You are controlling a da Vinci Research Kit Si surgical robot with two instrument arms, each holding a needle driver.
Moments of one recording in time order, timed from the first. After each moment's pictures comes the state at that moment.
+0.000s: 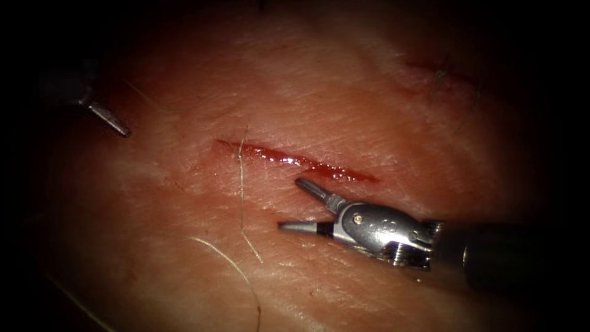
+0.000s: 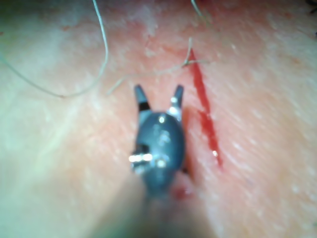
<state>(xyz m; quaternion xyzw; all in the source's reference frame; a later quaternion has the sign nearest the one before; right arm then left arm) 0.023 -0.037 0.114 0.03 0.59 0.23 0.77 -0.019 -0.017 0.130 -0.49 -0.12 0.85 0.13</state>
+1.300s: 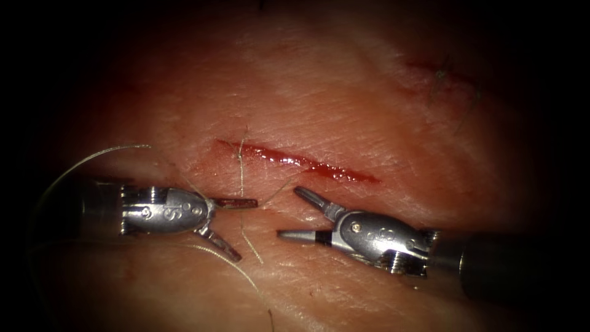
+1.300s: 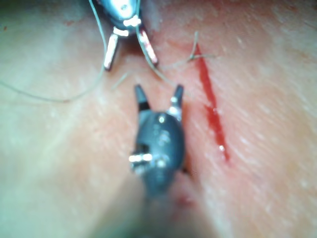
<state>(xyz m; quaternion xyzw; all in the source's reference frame) 0.023 -0.039 0.115 0.04 0.59 0.24 0.77 -0.028 -0.033 0.140 -0.48 -0.23 0.85 -0.03</state>
